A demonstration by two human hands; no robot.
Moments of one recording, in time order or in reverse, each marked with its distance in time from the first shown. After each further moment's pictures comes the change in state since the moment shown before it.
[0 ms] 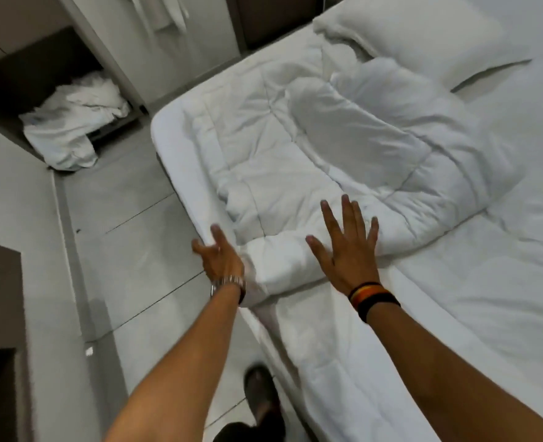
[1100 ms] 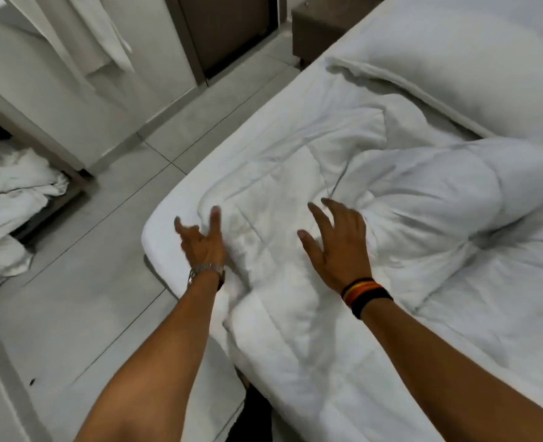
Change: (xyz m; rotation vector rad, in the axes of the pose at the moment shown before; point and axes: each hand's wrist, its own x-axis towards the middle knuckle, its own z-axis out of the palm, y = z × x) left_hand 0.527 0.284 0.180 0.057 -0.373 0.193; right_hand 0.485 -0.190 0.183 -0.074 0.322 0.092
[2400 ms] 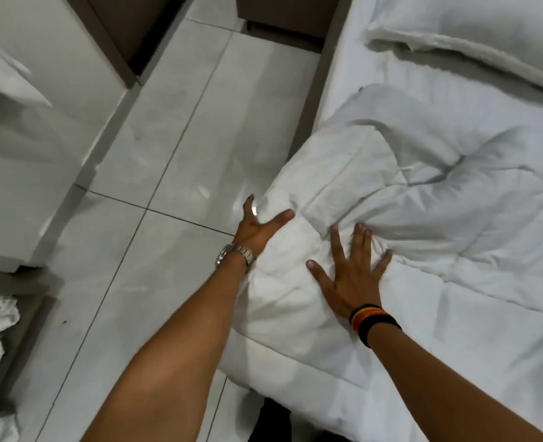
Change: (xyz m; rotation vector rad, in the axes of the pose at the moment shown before) left_hand 0.454 0.108 0.094 0.438 -1.063 0.055; right_hand 0.229 -0.176 0.324 -0.254 -0.403 0.778
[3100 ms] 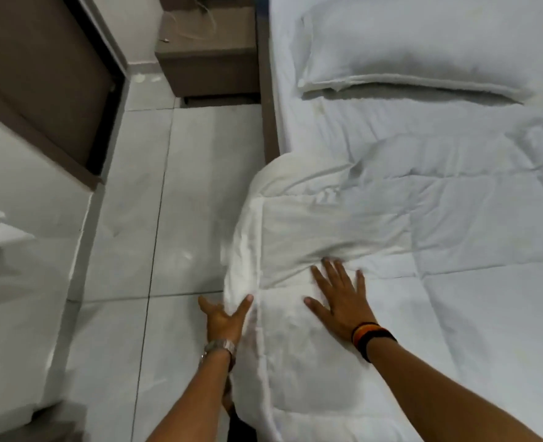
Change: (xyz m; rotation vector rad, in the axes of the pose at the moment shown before) left_hand -0.017 -0.047 -0.118 0.038 0.115 -0.086; right_hand -0.002 -0.077 0.012 0.058 -0.103 0.073
